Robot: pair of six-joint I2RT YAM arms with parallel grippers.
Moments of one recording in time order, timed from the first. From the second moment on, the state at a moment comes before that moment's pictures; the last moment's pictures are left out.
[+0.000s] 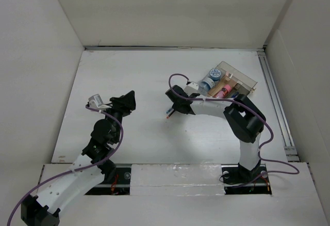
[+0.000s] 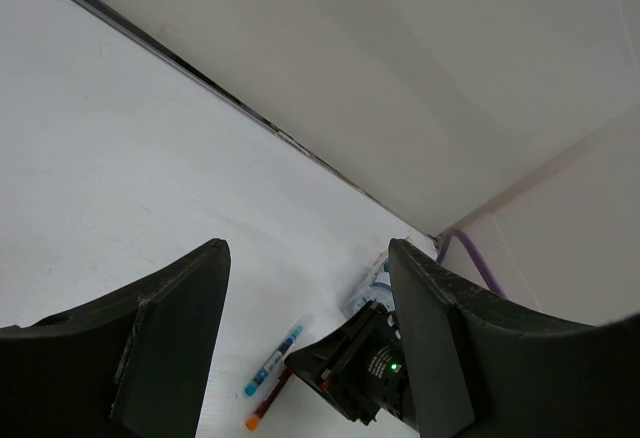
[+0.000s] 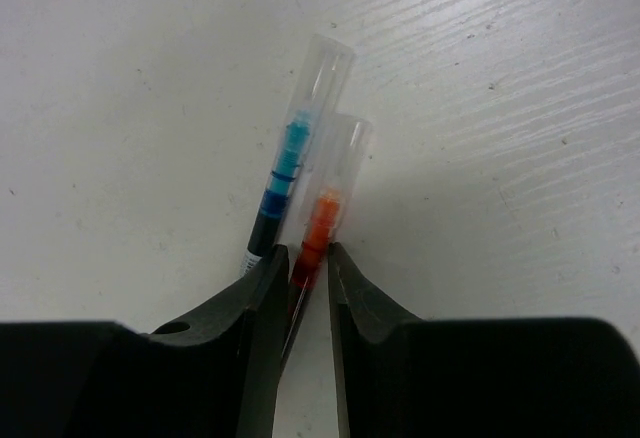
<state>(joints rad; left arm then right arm) -0.64 0.51 0.32 0.33 -0.58 -0.71 0.80 1.93 1.23 -0.31 0.54 1.13</state>
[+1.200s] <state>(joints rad) -0.64 0.51 0.32 0.33 -0.57 -0.71 0.37 1.42 1.01 -0.38 0.74 1.12</state>
